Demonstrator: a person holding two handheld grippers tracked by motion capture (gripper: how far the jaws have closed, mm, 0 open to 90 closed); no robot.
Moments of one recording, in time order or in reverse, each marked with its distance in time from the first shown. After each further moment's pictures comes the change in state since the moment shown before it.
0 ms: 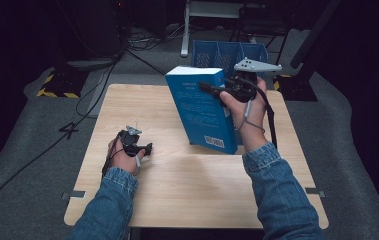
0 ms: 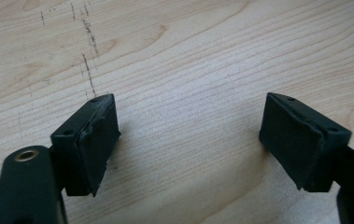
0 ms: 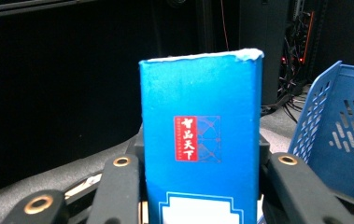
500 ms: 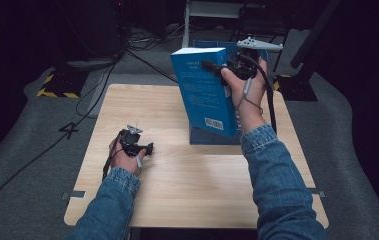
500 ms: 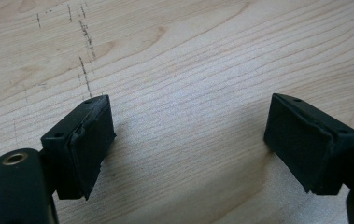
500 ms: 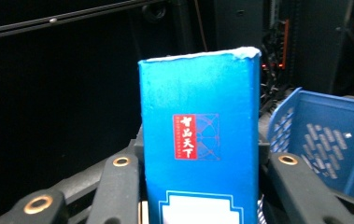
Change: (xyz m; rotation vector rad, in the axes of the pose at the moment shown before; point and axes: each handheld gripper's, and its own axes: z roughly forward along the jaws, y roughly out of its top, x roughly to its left) left arm 0.000 0.002 0.002 0.006 -0.009 0.004; right arm -0.032 0.031 0.016 -0.039 -0.075 0.051
